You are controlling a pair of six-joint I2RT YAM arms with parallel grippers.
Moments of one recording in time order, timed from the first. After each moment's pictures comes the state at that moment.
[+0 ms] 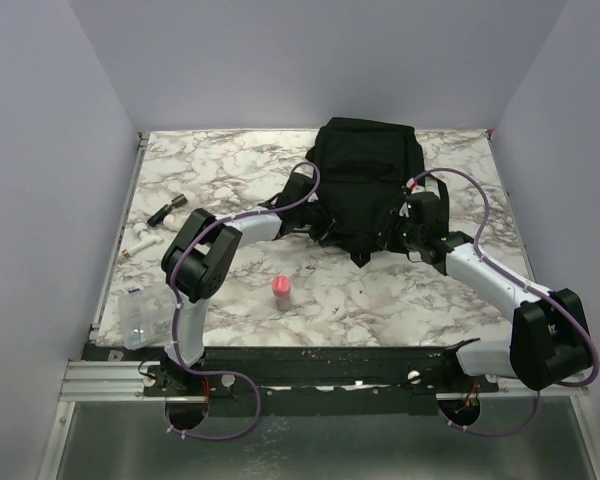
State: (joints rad) left arm -0.59 2.03 1.29 0.04 0.55 -1.23; right arm 0.33 1.32 0.76 -0.18 -0.08 0.45
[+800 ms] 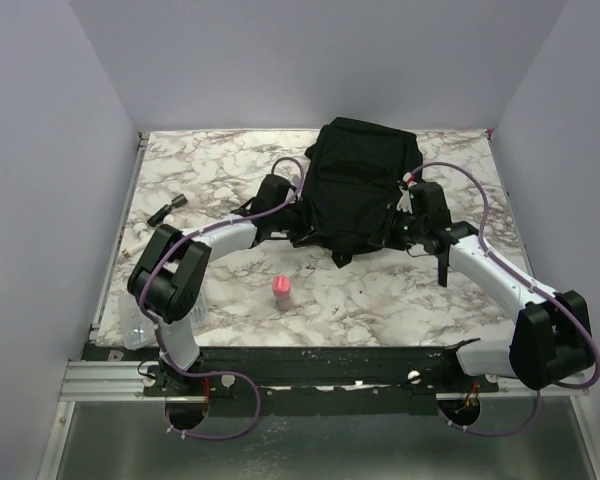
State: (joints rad) left arm -0.52 1.83 1.10 0.04 0.53 -0.95; right arm 0.34 1.32 0.87 -0.32 -0.20 0.47
